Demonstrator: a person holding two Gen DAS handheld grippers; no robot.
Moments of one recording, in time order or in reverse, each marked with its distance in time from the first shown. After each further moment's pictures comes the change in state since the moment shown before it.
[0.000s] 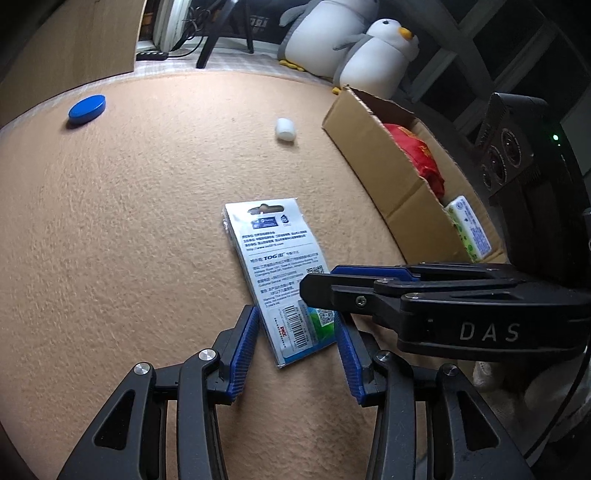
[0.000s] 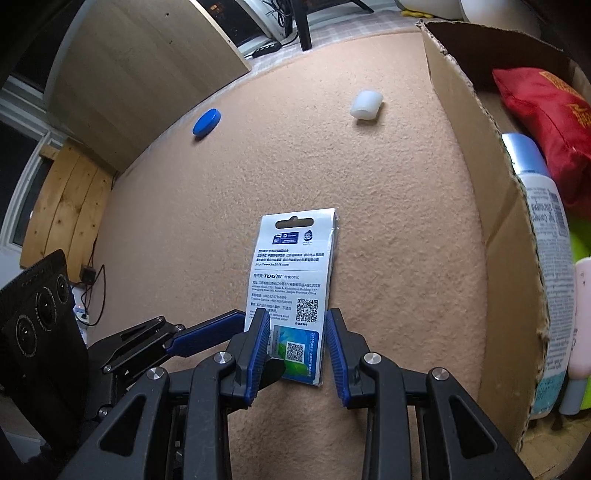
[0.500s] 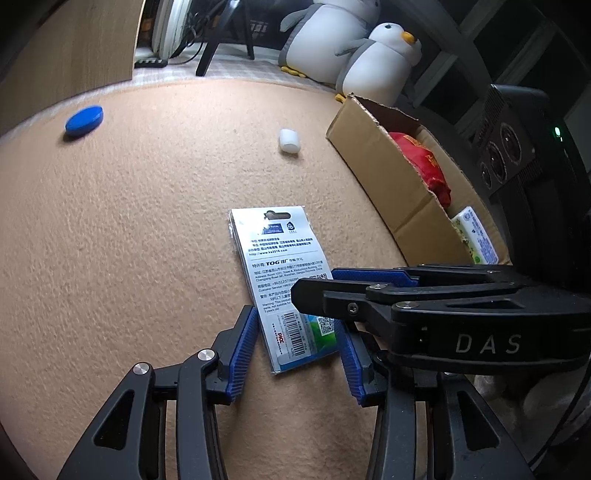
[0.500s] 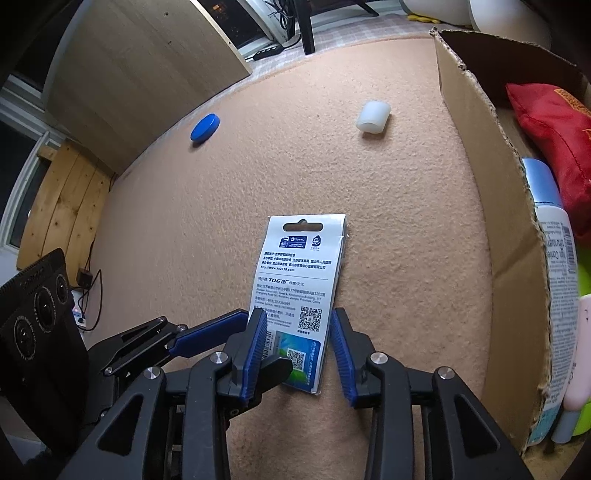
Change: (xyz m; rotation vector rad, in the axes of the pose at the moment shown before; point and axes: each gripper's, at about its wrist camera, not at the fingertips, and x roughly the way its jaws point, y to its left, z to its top) left arm 0.005 0.000 0.012 0.031 -0.027 0.021; right arm 0.005 0.001 0.012 -0.013 -0.007 -0.001
